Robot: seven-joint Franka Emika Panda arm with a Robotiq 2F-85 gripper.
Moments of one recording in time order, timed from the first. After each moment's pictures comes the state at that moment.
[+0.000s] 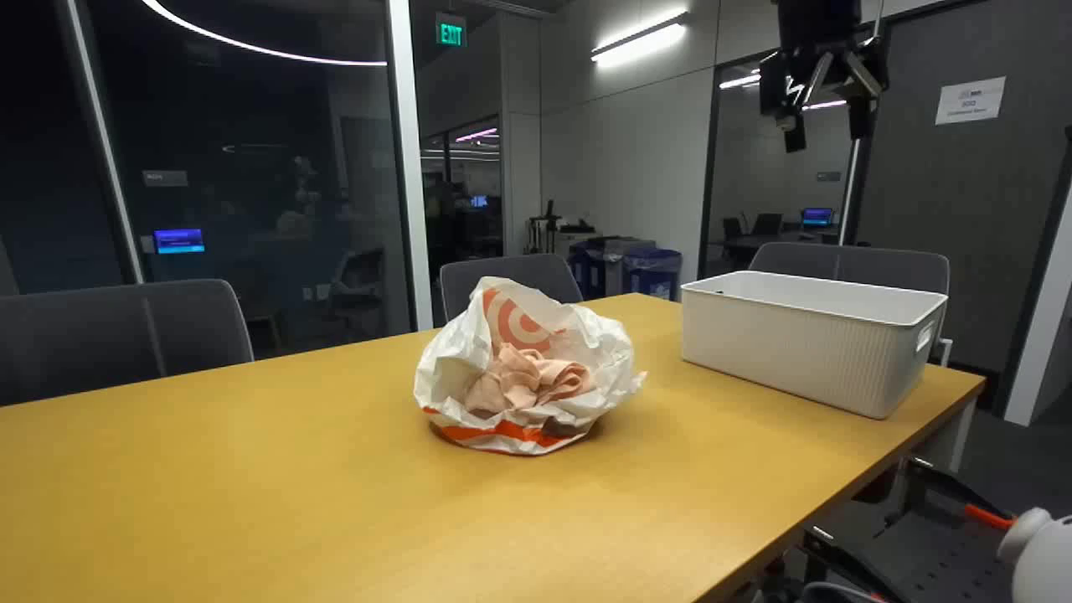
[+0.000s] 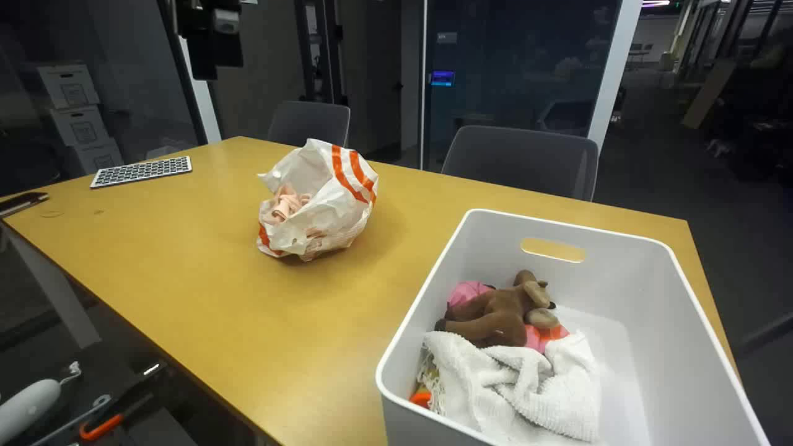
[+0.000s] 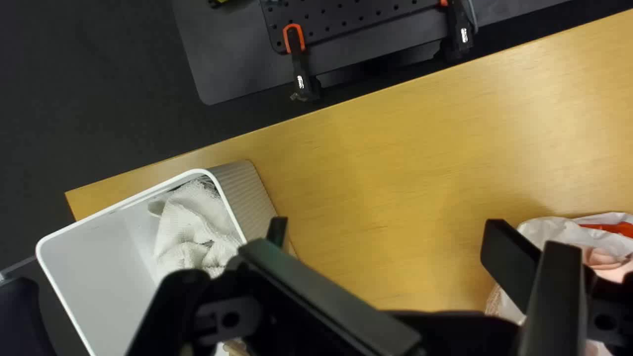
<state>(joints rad) -0.06 -0.59 0.14 -2.31 -0.08 1.58 0.29</state>
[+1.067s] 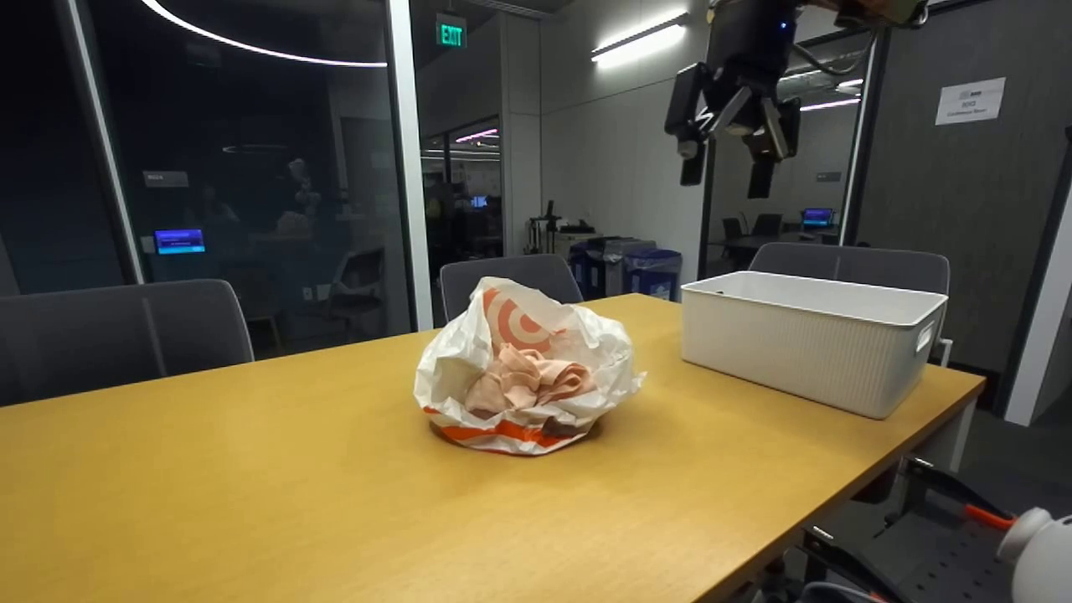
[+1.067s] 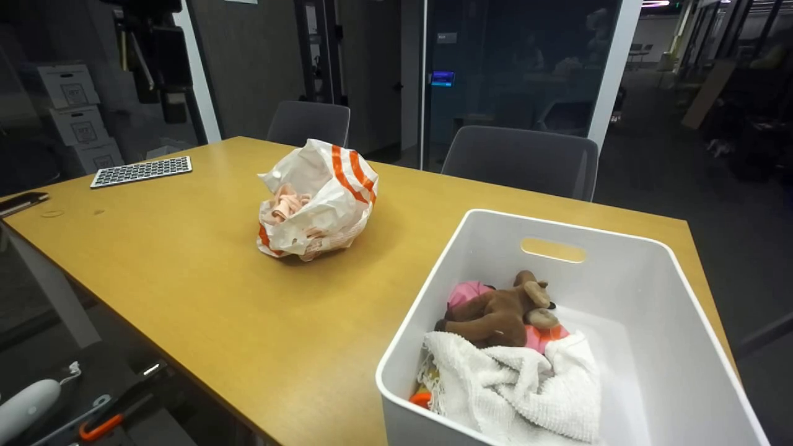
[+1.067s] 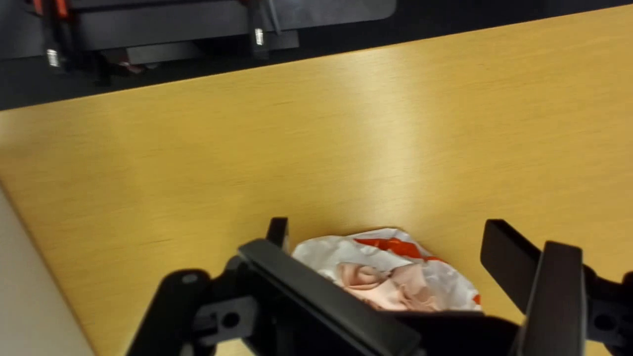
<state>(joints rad) 0.14 -0.60 0.19 -2.48 0.28 1.88 0.29</state>
